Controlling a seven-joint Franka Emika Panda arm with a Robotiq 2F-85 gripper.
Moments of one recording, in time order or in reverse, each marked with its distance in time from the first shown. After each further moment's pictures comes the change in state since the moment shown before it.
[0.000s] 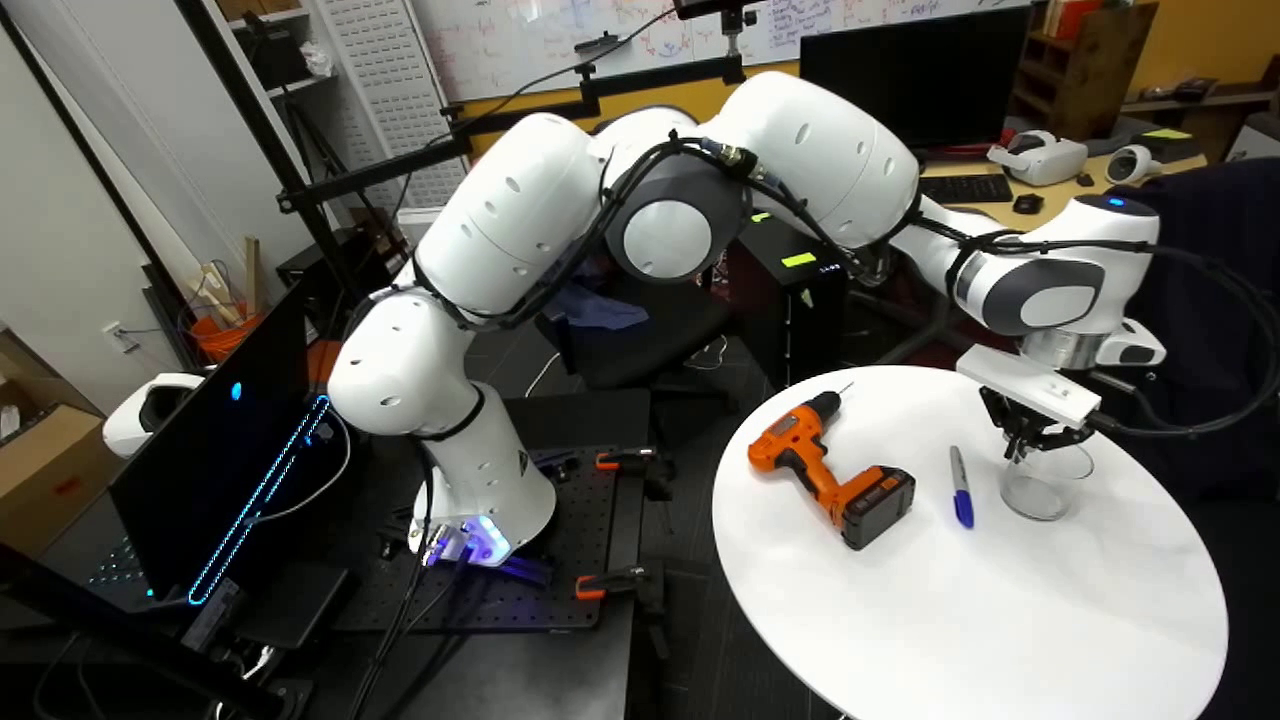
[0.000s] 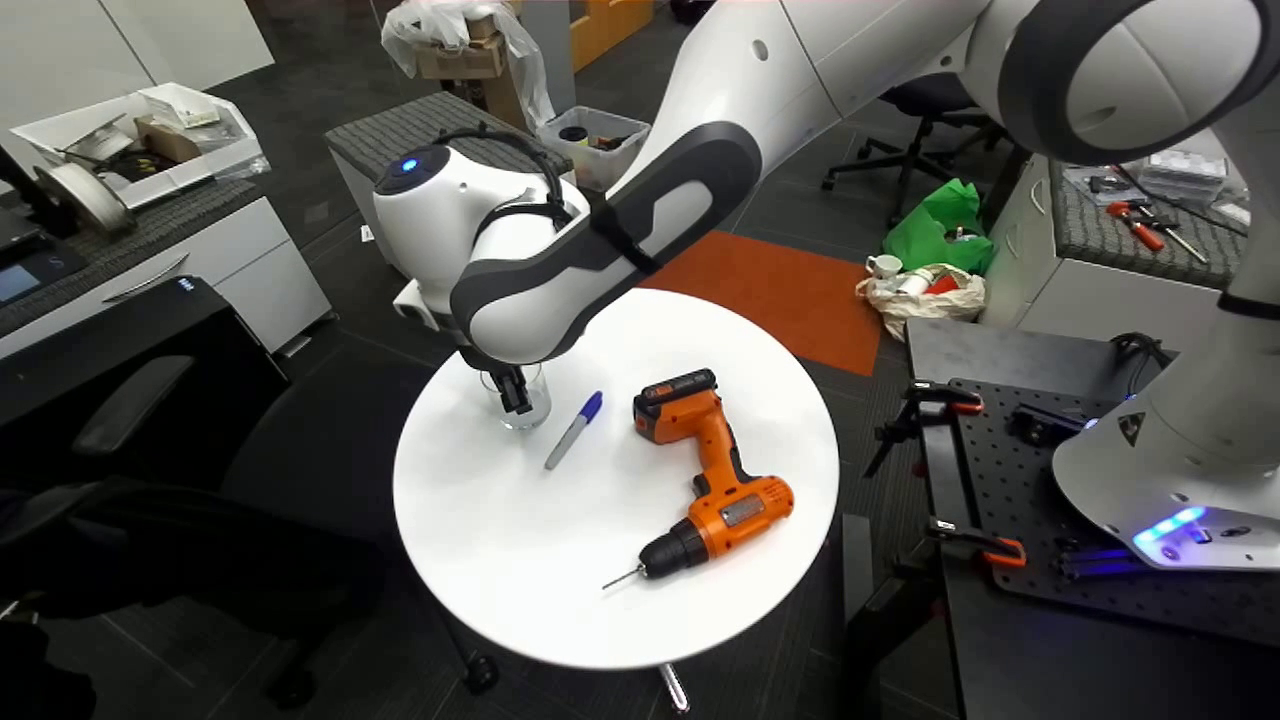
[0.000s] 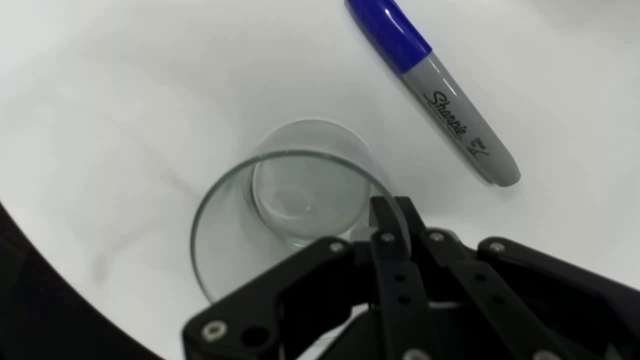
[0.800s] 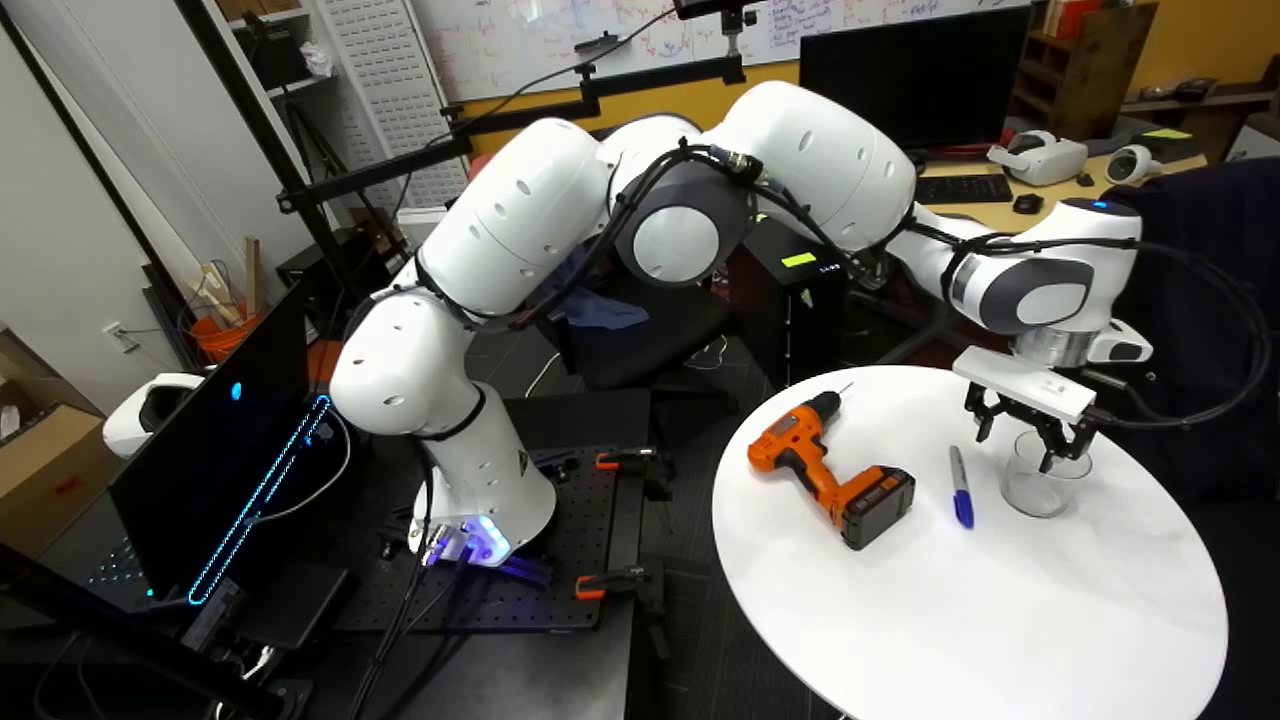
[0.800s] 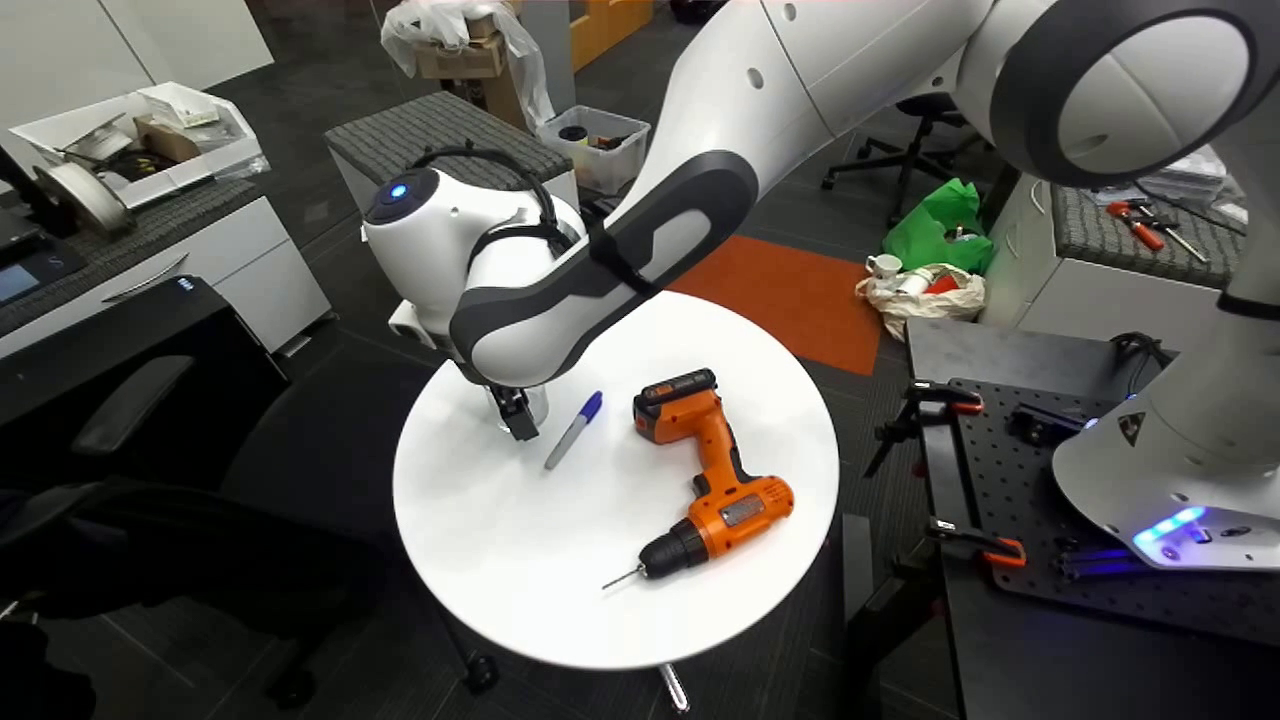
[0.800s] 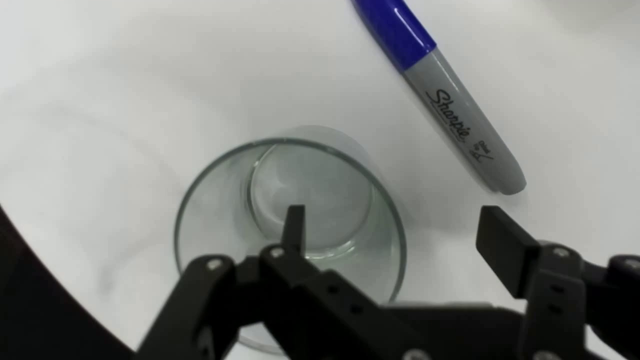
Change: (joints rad) arm 0.026 0.029 -0.007 0.027 -0.047 -0.013 0.007
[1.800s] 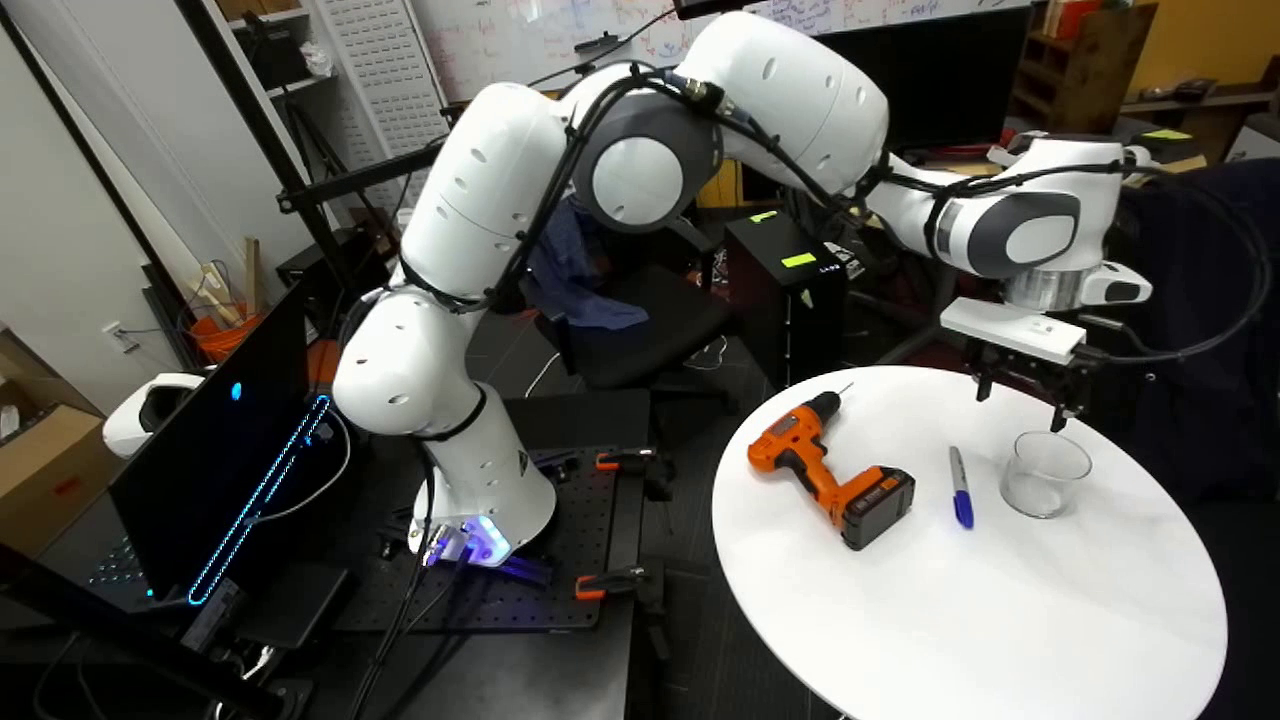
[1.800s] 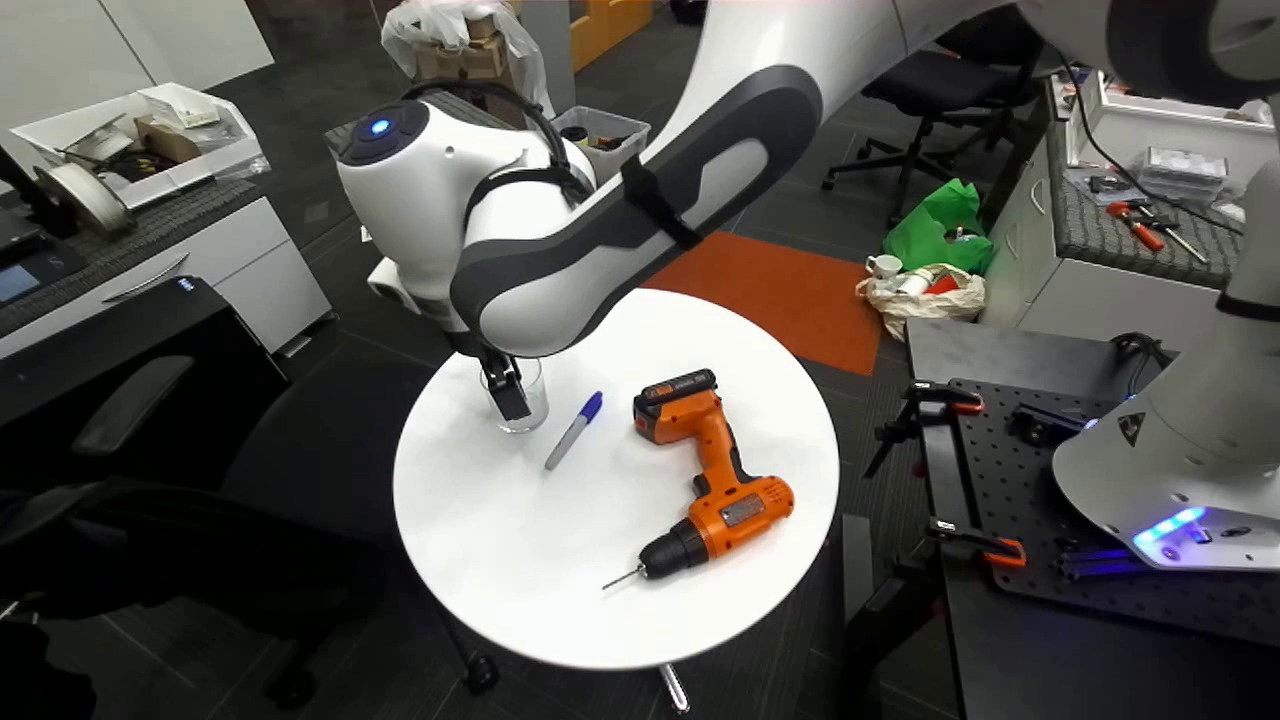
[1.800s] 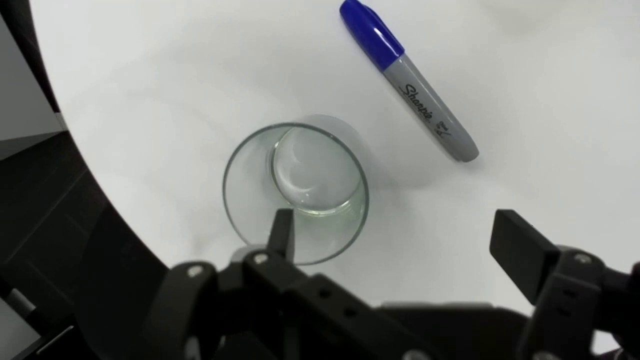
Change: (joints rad) arm 0.033 -0.179 -0.009 -0.145 -0.049 0.016 0.108
